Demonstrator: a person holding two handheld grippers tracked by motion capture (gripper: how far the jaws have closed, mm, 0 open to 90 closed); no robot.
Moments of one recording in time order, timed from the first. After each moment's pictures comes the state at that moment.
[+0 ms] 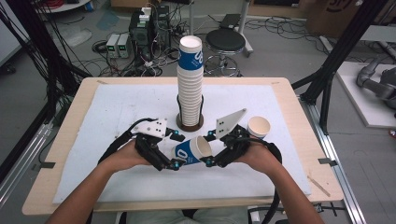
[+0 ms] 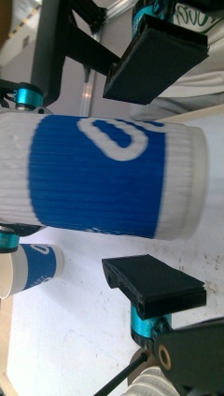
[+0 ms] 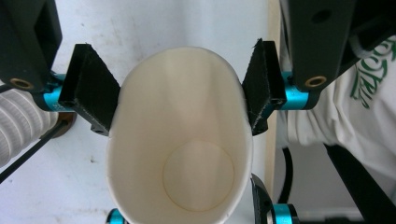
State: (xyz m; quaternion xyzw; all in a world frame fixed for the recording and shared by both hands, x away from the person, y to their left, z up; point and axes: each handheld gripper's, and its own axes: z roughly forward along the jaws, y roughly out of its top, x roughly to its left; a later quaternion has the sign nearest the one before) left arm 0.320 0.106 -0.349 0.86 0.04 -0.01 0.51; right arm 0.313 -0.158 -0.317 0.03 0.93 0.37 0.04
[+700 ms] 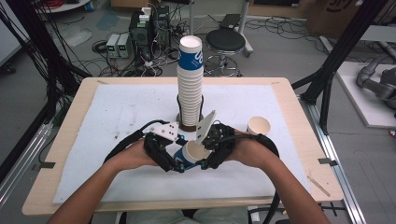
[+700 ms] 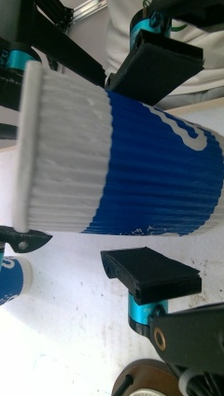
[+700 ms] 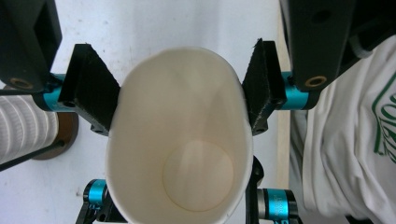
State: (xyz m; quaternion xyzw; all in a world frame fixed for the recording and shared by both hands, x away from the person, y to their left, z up) left arm 0.323 0.087 -0.357 0.90 0.04 -0.03 0.44; right arm 0.308 -0.117 -0.303 -0.01 0.97 0.23 0.06
